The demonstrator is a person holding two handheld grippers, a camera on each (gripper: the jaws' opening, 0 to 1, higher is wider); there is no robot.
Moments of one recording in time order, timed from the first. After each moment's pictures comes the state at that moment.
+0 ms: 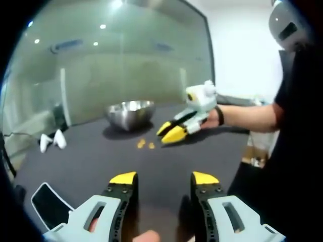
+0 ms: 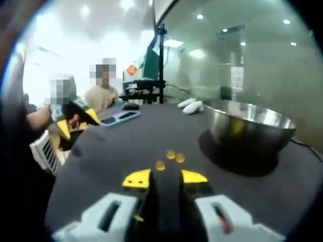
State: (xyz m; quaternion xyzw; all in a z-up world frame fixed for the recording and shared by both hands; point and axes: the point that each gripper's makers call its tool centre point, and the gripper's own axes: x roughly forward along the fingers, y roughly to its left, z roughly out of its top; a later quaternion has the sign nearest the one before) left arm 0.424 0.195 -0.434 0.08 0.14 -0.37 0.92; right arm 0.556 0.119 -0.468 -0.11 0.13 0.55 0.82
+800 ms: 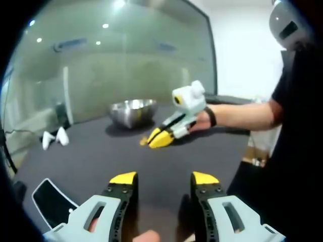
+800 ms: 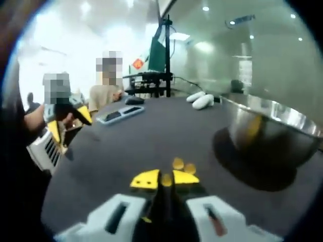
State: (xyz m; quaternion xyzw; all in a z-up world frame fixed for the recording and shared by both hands) left arm 0.421 0.202 -0.437 0.07 0.14 -0.36 0.92; right arm 0.558 0.149 -0.481 -0.12 0.15 0.57 0.80
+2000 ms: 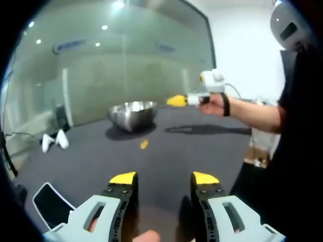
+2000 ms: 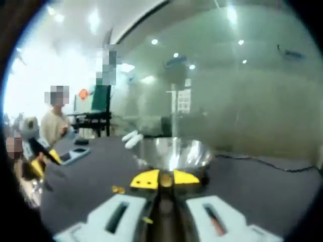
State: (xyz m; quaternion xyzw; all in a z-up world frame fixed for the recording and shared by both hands) left arm 0.428 0.199 -0.431 0.08 0.14 -0.36 0.92; right arm 0.617 0.027 -0.360 -0.04 0.00 0.33 0.94
